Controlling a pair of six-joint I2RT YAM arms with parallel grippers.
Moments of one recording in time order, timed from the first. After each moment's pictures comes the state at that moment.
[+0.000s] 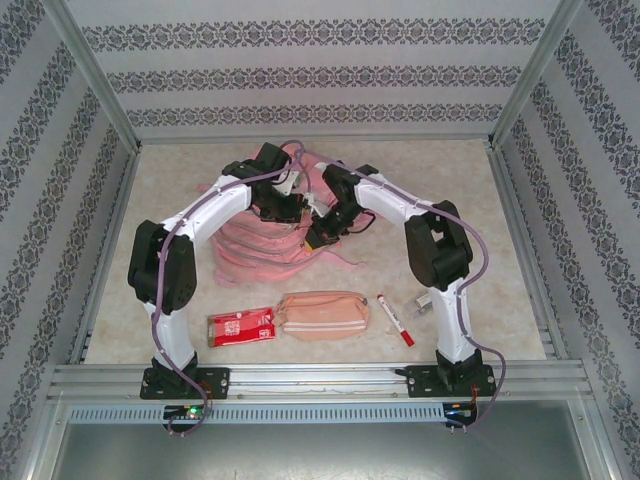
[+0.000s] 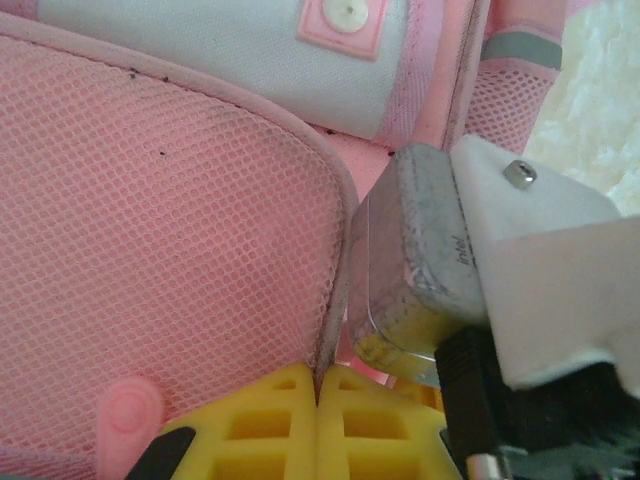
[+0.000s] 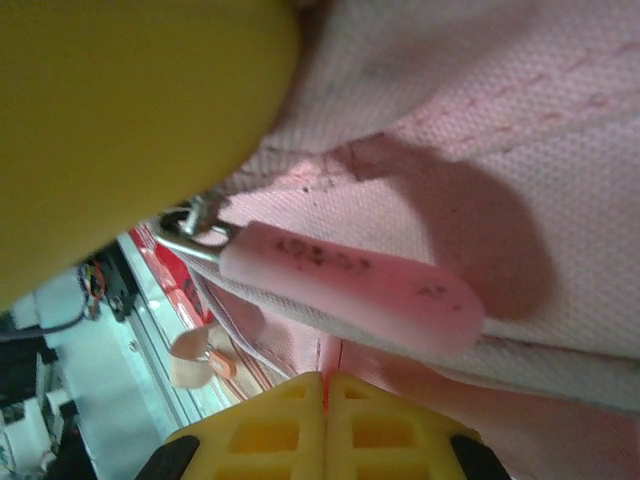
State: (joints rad) left arm -0.41 1.90 1.60 -0.86 0.34 -0.30; right arm 0.52 2.15 1.70 -1.01 -0.82 -0.05
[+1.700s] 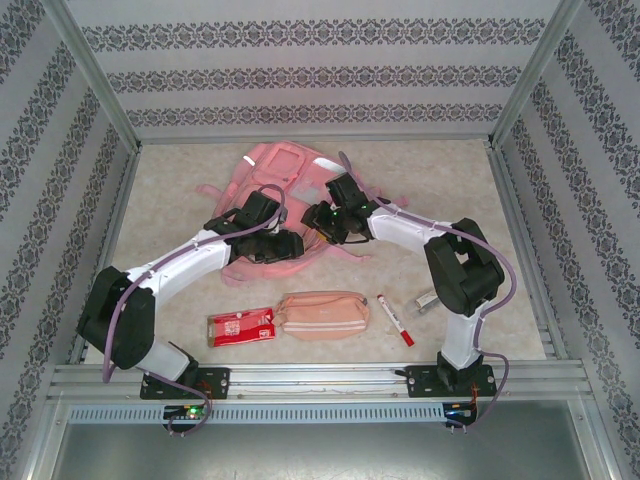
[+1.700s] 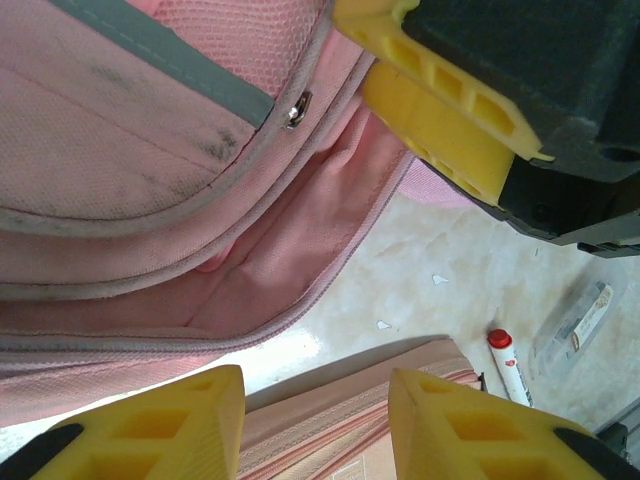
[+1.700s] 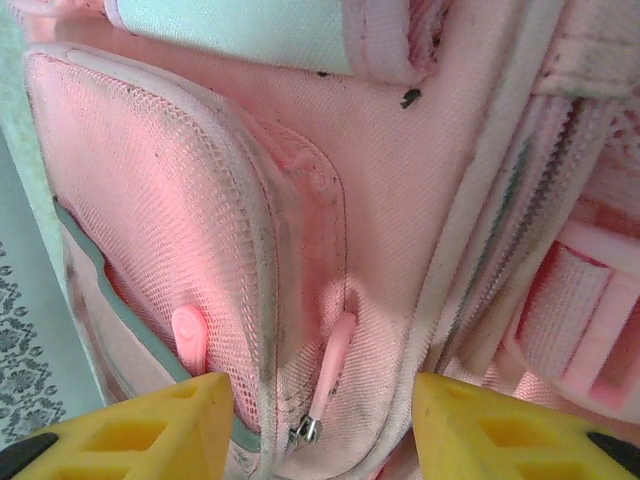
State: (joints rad) left arm -0.52 1.50 1.02 -0.51 0.29 -0.69; right arm 0.58 1.89 1.28 -0.29 -0.31 1.11
